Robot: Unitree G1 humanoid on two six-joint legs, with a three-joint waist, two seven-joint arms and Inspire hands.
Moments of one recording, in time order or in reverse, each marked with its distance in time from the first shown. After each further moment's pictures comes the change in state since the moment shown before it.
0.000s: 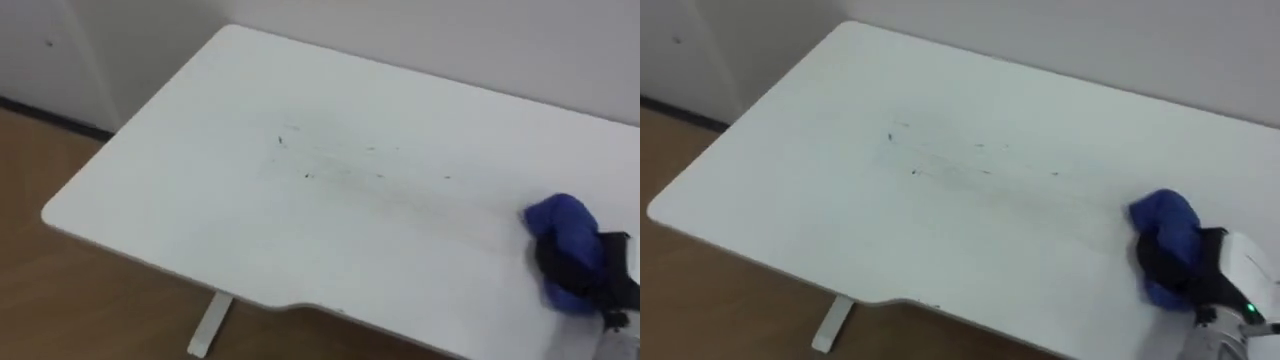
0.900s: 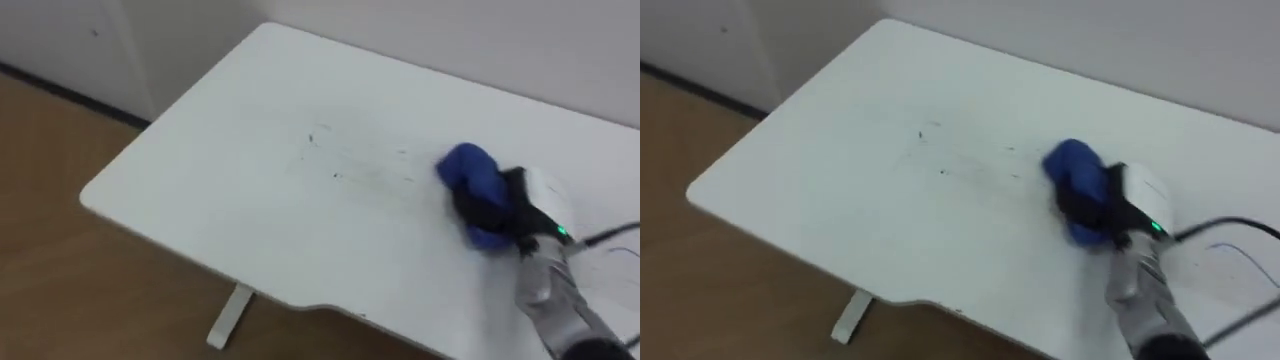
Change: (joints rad) left arm -0.010 -0.001 -0.069 0.034 0.022 0.044 -0.014; right arm -0.127 0.048 0.065 0.053 -0.091 0.020 0.026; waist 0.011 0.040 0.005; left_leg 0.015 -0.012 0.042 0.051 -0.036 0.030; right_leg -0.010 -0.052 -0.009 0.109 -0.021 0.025
